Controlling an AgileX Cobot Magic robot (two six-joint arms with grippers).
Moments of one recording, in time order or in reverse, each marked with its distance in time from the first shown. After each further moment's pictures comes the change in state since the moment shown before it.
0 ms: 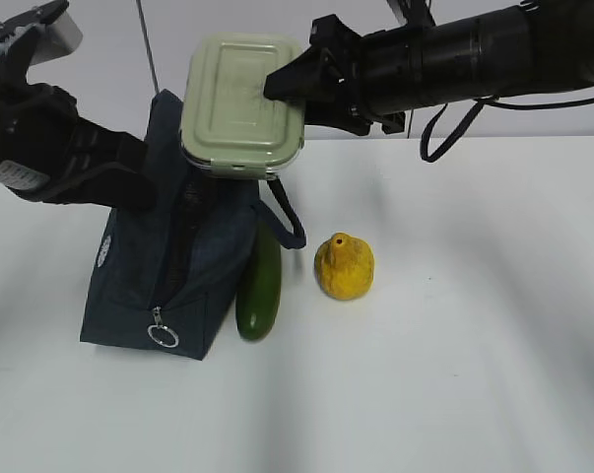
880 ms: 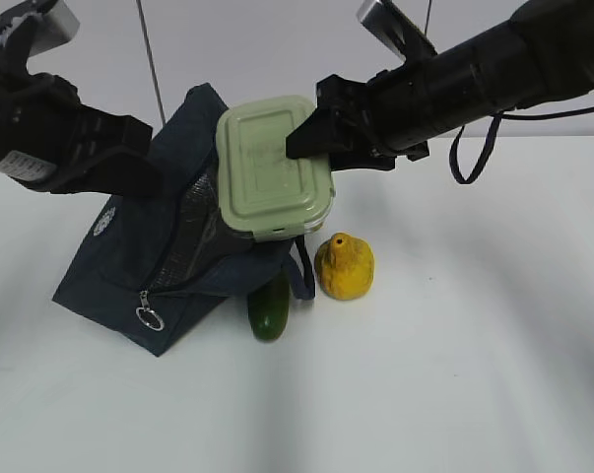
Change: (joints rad) left arm 0.000 0.000 0.000 -0.051 -0.040 0.006; right arm 0.002 0.000 -0.002 -0.362 -0.005 0.177
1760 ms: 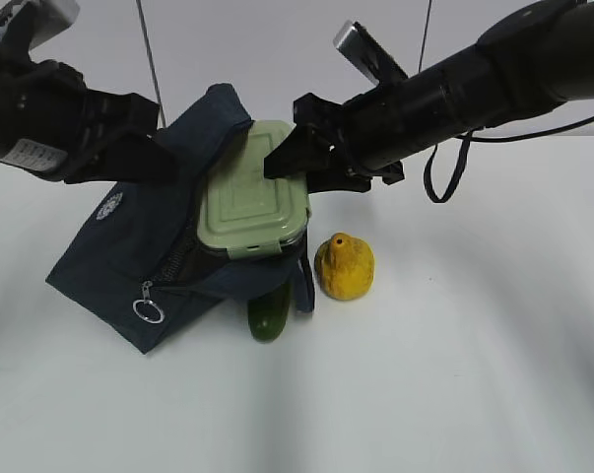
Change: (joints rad) left arm 0.000 0.000 0.000 -0.149 -0.011 0.082; right arm 0.033 0.064 -0.023 0.022 0.033 0.058
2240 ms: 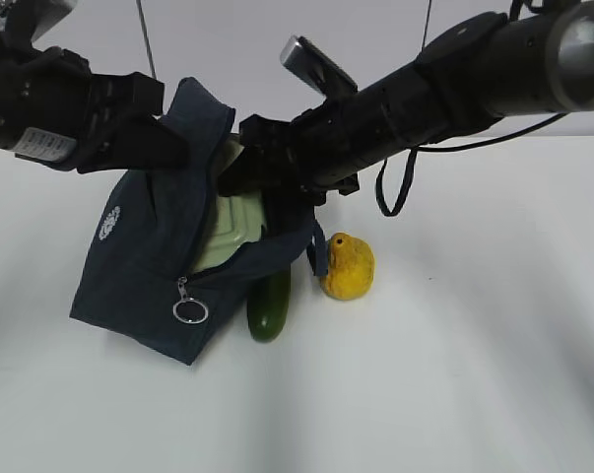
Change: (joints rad) left arm 0.000 0.001 0.000 -0.139 -0.004 0.093; right arm 0.103 0.051 -0.050 0.004 -0.070 0.002
